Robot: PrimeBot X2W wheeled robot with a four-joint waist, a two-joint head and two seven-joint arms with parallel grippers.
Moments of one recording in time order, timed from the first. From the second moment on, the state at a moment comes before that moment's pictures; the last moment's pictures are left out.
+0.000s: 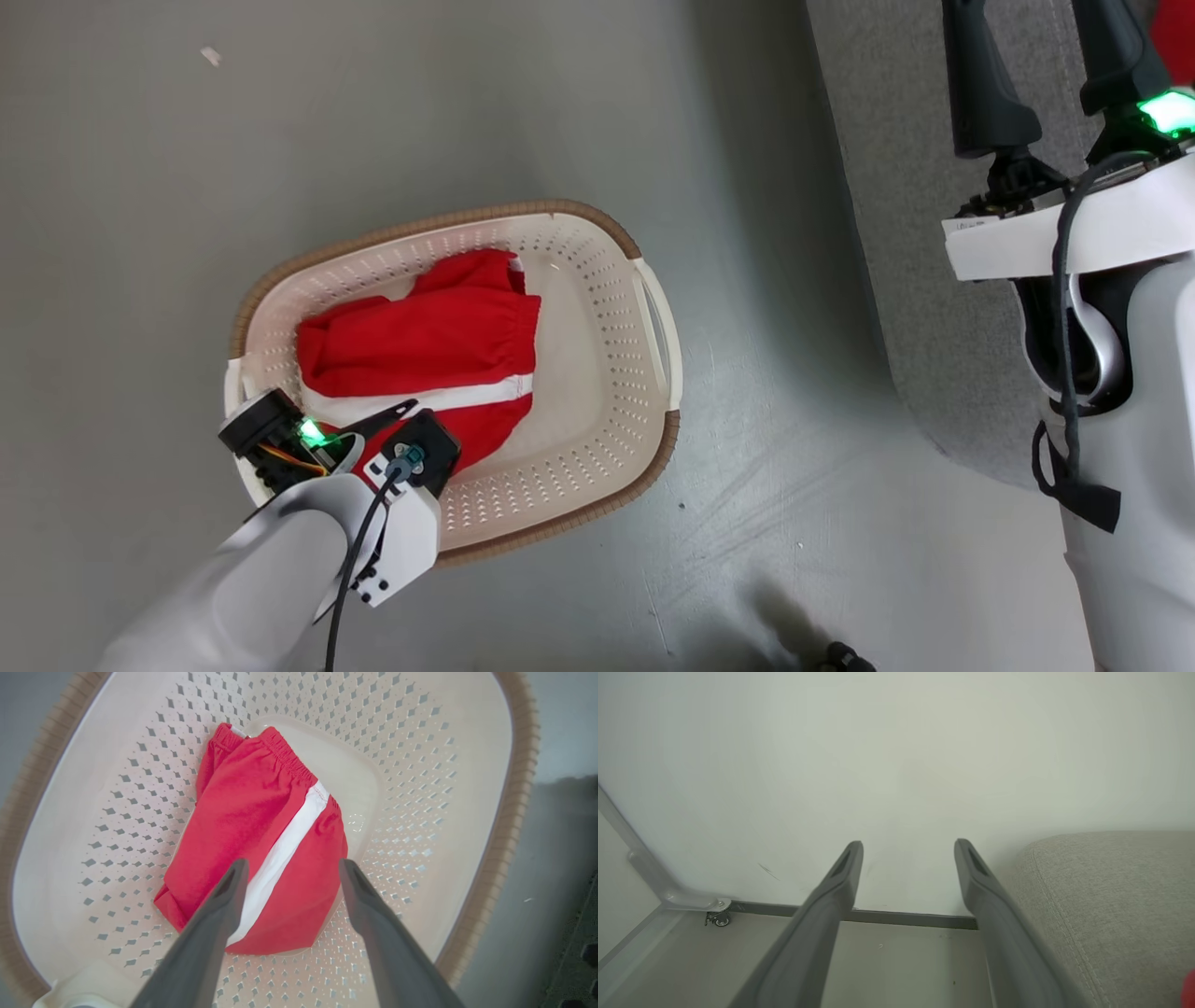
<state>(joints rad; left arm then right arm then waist) -0.71 0.25 -0.93 0.71 -0.23 -0.06 0.00 -0.64 -0.05 0.03 -0.09 0.17 0.13 -0.12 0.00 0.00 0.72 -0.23</state>
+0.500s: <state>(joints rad) -0.79 0.25 -0.95 0.80 -0.17 -0.06 -0.01 -0.70 -0.05 0.04 -0.09 0.20 0.13 -0.15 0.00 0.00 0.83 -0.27</state>
